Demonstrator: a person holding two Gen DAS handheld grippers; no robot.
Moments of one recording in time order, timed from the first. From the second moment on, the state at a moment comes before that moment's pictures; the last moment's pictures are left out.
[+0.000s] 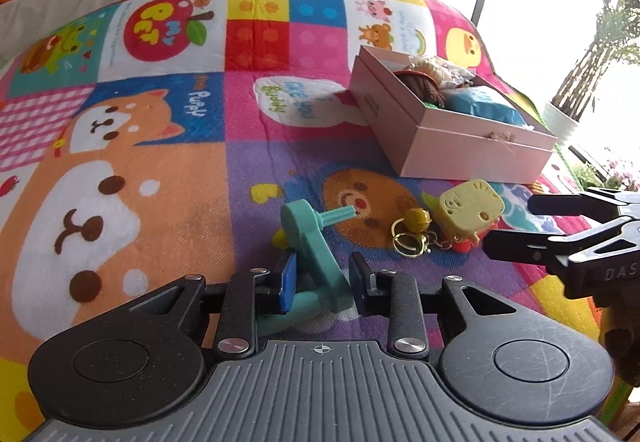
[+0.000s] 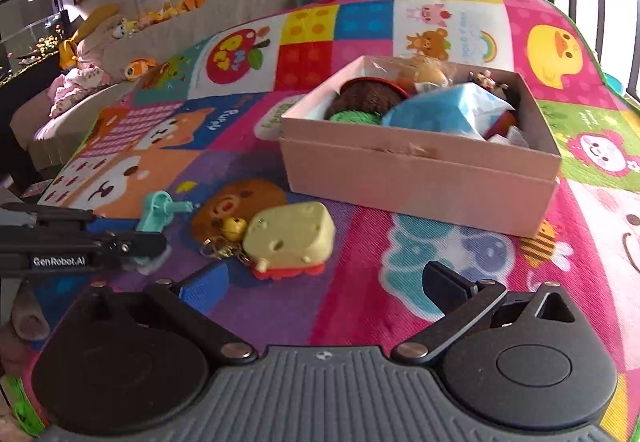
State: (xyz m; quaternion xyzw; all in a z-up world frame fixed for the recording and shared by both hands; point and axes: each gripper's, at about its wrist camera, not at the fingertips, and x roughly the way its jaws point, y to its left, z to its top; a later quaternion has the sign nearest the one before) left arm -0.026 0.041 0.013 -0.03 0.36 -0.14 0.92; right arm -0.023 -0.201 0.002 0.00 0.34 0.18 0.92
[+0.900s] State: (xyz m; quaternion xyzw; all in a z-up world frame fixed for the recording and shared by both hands) left arm -0.057 -0.017 0.033 0.05 0.35 -0.22 0.91; right arm -0.081 -0.269 0.044 -0.02 0.26 0.09 0.96
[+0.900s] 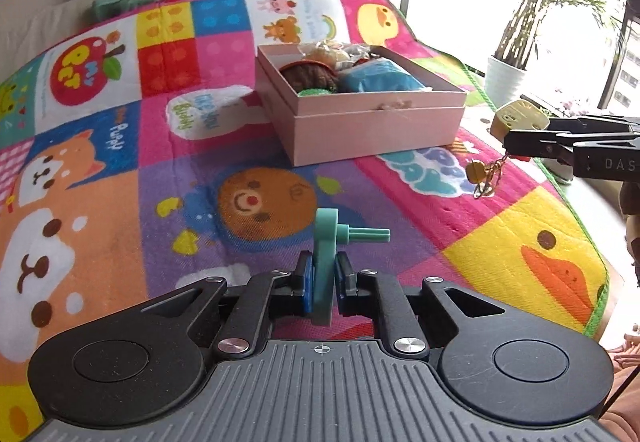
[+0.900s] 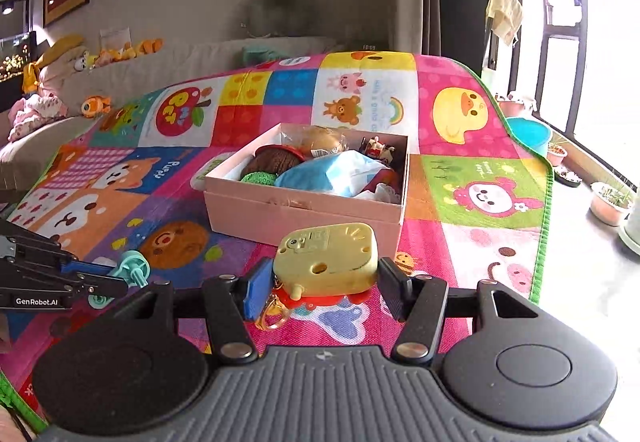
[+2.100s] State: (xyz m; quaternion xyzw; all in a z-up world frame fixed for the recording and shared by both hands) left arm 0.052 0.006 0.055 -0.14 0.29 -0.19 0.93; right arm 0.016 -0.299 0.134 0.05 0.16 0.05 0.98
